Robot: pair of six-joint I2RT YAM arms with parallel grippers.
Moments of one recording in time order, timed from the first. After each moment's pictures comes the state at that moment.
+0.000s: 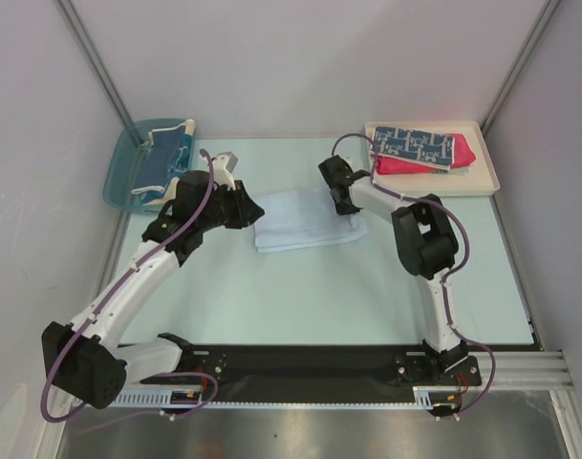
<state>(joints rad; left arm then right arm) -0.40 1.17 1.01 -0.33 0.25 -0.42 0.50 2.16 1.63 -0.55 0.42 0.28</state>
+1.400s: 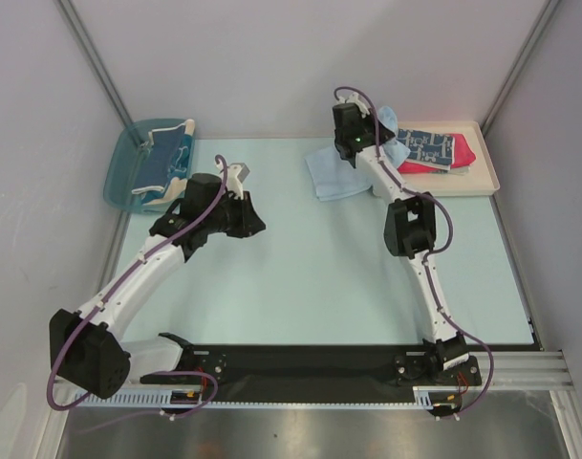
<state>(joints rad) -0.40 1.22 1.01 -0.43 0.32 -0.32 0.38 2.61 2.49 -0.40 1.07 -0.47</state>
